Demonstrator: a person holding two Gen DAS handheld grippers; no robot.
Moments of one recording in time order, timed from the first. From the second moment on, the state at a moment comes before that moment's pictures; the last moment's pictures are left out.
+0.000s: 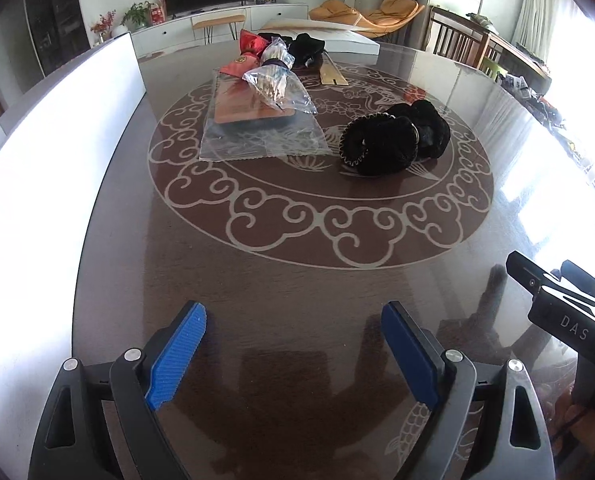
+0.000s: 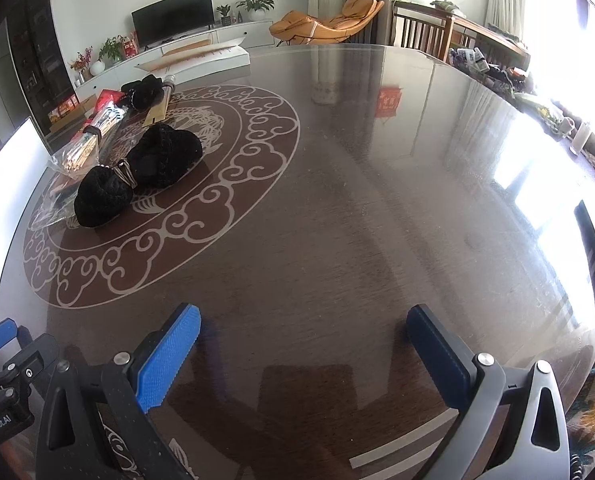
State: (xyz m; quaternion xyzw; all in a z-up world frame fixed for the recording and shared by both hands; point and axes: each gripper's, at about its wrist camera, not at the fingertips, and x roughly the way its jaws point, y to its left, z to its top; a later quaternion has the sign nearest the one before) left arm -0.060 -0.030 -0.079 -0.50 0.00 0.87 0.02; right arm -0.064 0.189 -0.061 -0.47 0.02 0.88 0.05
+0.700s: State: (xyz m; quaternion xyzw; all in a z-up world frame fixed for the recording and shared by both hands) left arm -0.076 -0.030 -0.083 -0.50 0.02 0.87 0.03; right arm -0.065 0.186 -0.061 -0.47 0.02 0.88 0.05
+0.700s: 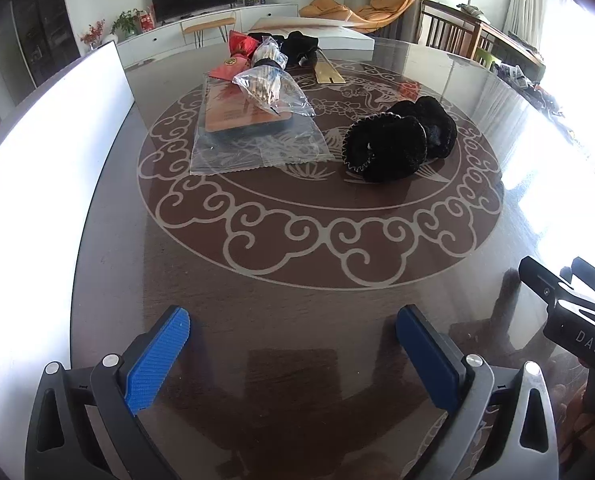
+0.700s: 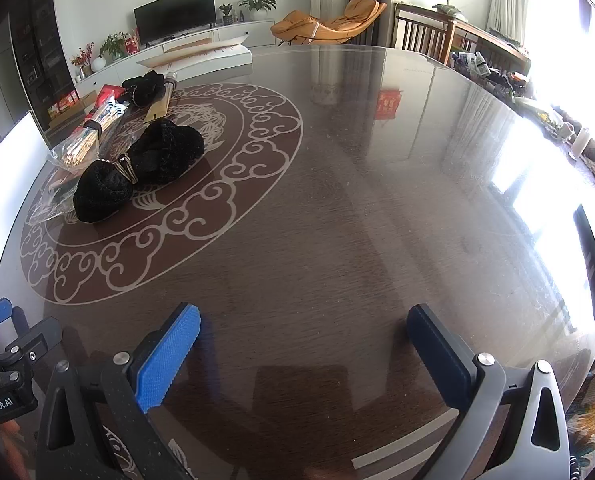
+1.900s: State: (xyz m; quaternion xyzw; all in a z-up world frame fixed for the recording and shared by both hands) left arm -0.068 -0.033 -0.085 -0.47 0.04 0.88 0.07; right arm -0.094 0.171 -0.049 -0.50 0.03 0.86 -0.02
